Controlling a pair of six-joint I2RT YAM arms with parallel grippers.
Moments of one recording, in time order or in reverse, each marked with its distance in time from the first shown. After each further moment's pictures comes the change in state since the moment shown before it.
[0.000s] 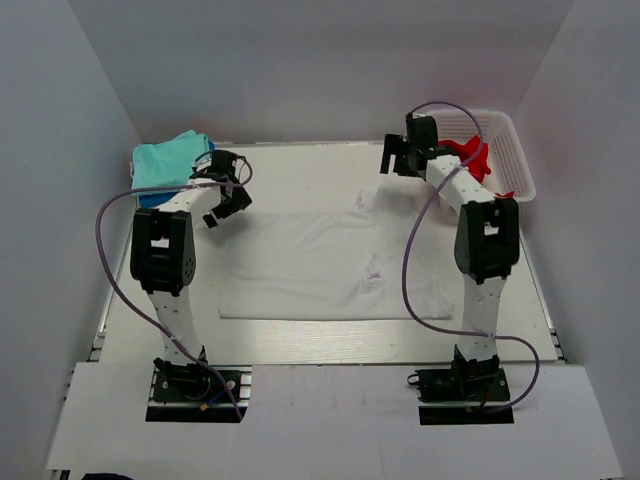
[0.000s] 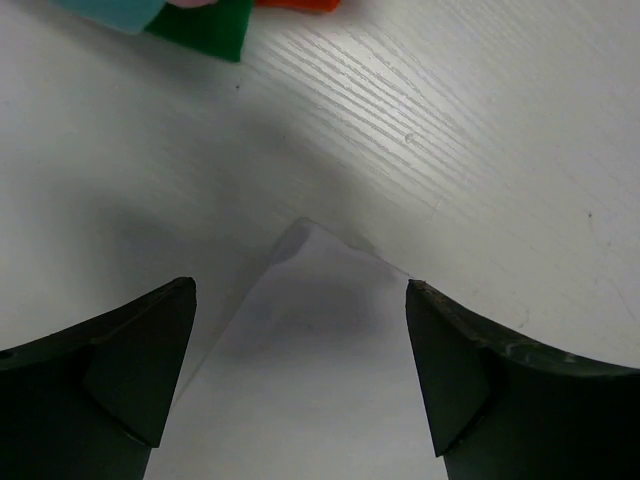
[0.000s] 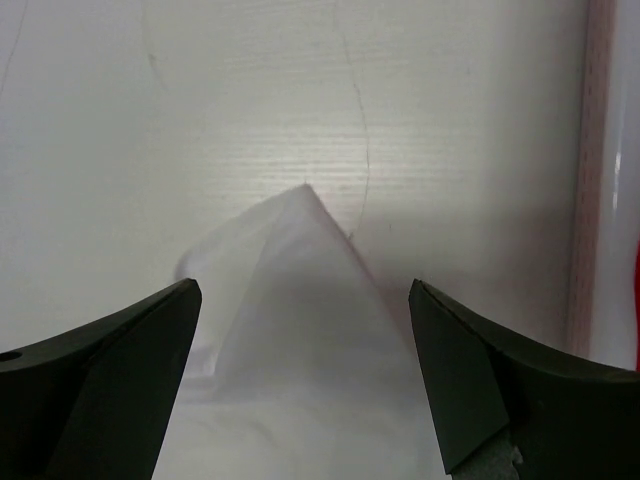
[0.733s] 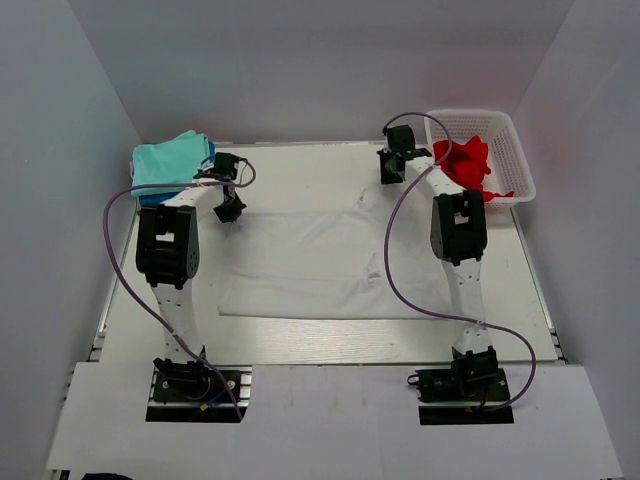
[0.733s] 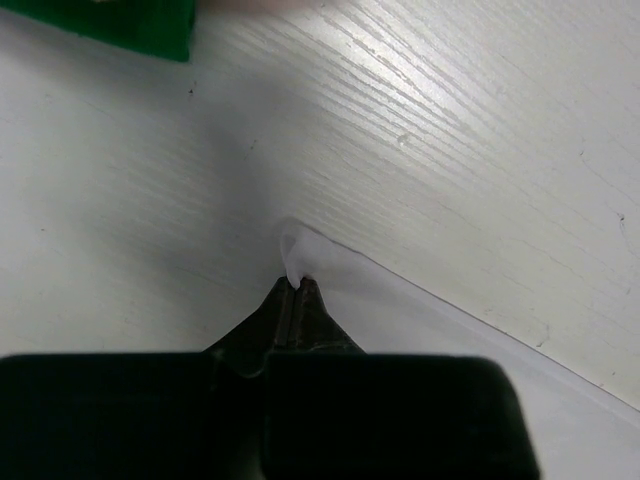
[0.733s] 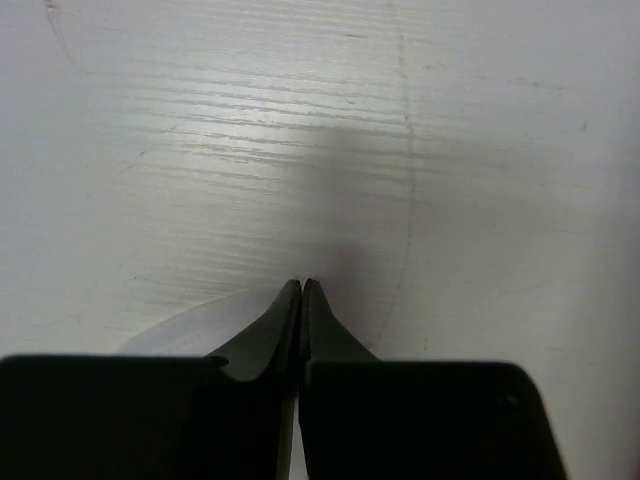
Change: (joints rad) left arm 0.006 0.101 0.051 0.005 0.052 0.039; right arm 0.027 0.392 0.360 -0.078 0.014 -0.162
